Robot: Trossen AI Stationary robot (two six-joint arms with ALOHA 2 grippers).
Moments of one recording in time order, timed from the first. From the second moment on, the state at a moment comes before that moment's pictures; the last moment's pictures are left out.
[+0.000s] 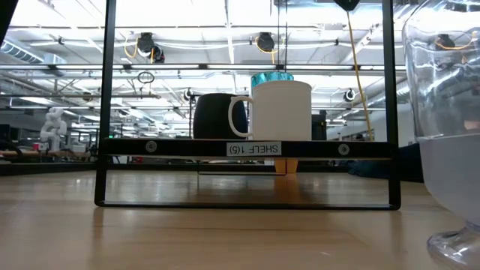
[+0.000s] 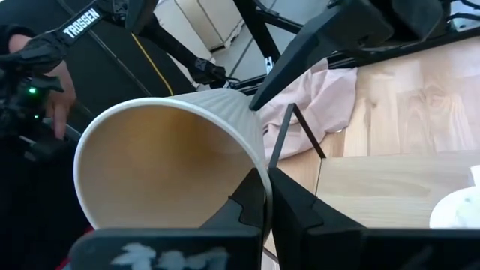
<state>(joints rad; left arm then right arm) -0.07 1.81 1.84 -0.42 0.63 -0.97 0.06 1.02 0.94 -0.22 -0.51 0.42</state>
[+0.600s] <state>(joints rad) -0.09 1.81 1.84 -0.41 0.54 -0.94 0.00 1.03 0.94 -0.04 -0.58 0.57</state>
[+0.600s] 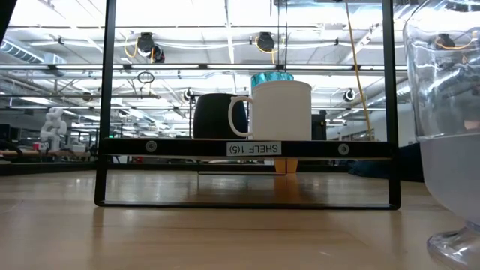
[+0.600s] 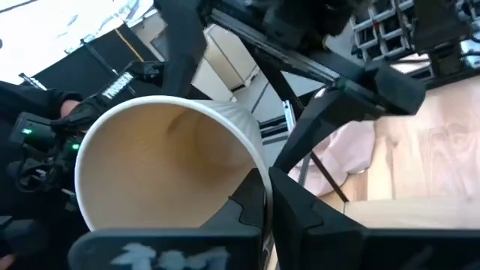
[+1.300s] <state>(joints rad) -0.10 1.81 1.84 -0.43 0.57 -0.99 -0.07 1.10 0.94 0.03 -0.63 0.61</state>
